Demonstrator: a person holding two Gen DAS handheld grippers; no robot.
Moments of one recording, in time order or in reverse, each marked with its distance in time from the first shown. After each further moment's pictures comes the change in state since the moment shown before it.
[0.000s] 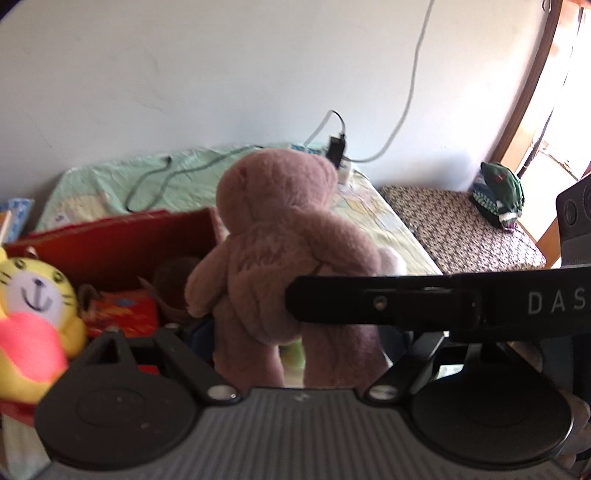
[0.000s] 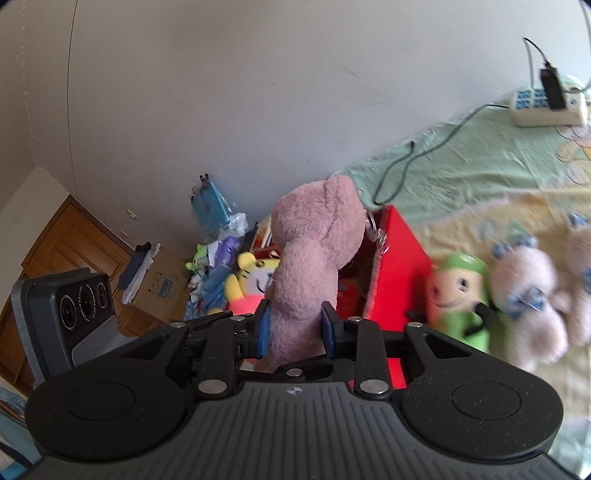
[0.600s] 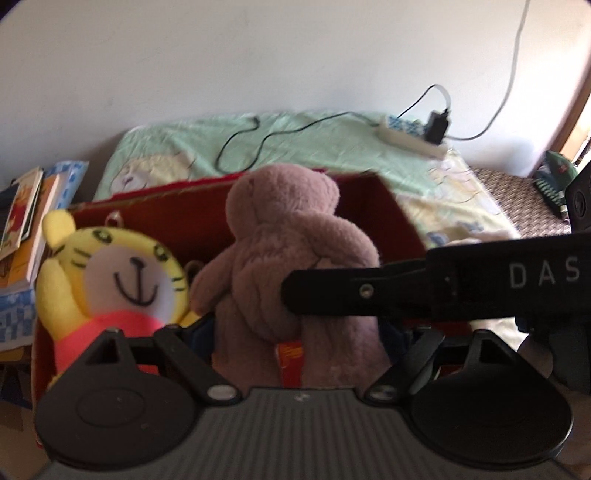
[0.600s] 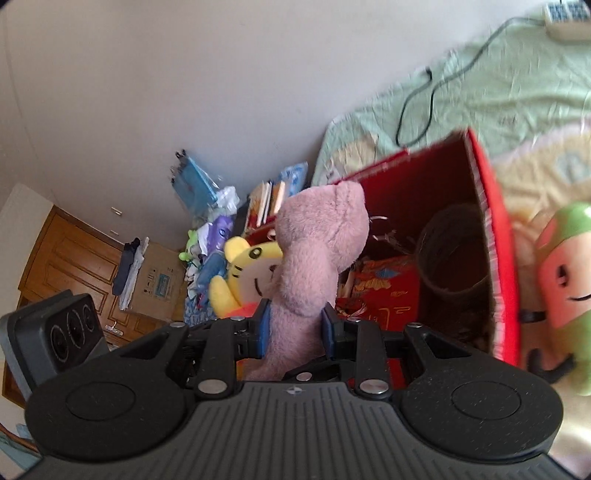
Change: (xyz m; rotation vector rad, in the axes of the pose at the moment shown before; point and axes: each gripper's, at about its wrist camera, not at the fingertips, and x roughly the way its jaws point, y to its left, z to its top) left arm 0.038 0.125 -0.010 -0.050 0.120 0.132; right arm 0.148 0.000 -0.001 0.156 0.133 0.001
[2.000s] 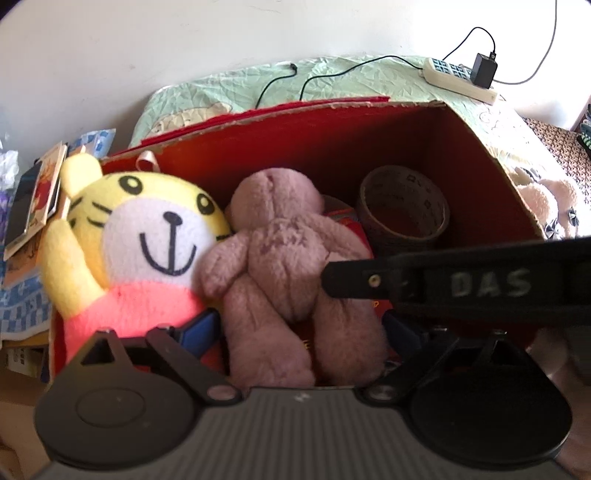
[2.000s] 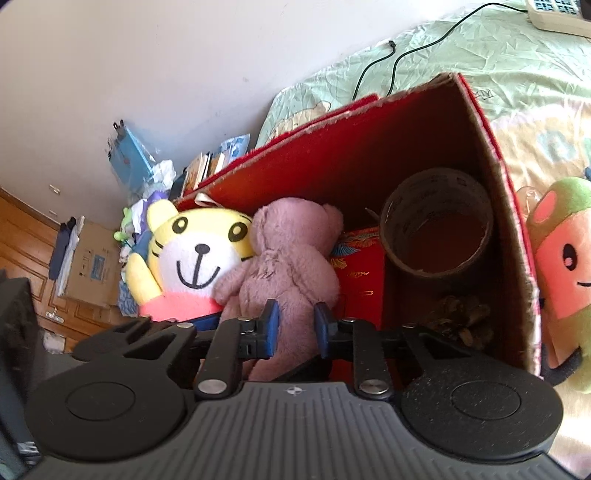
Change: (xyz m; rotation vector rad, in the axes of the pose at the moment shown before) left arm 0.032 0.024 -0.013 0.054 0.143 0.125; right arm 0.038 -0.004 -0.009 -0.033 0.060 -0.219
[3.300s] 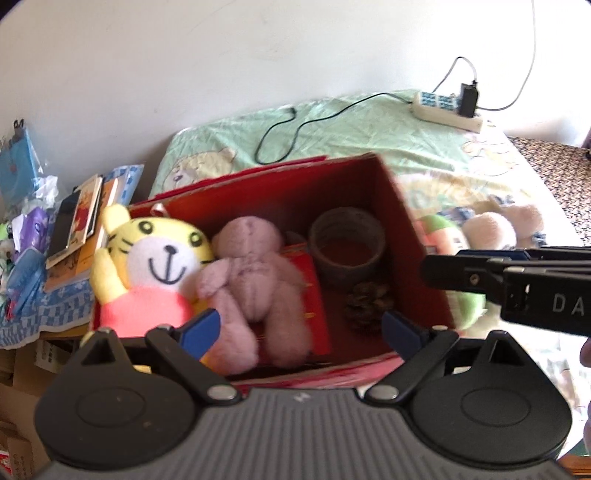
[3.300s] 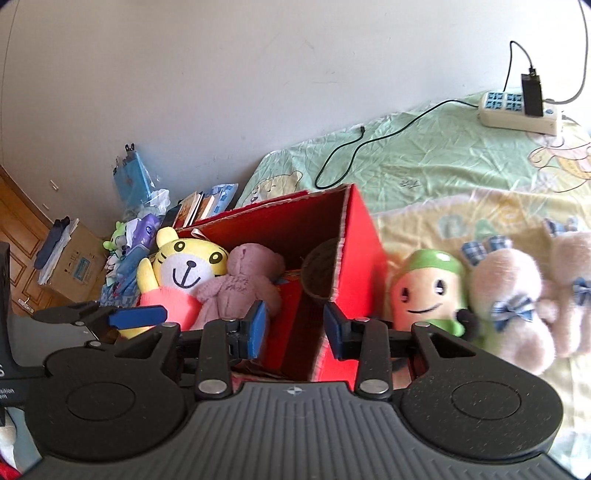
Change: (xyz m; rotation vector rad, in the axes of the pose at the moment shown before) left arm -0.069 -0.076 0.002 0.014 -0.091 0.100; right arm -0.126 -0.019 -0.026 -0.153 -0.190 -0.090
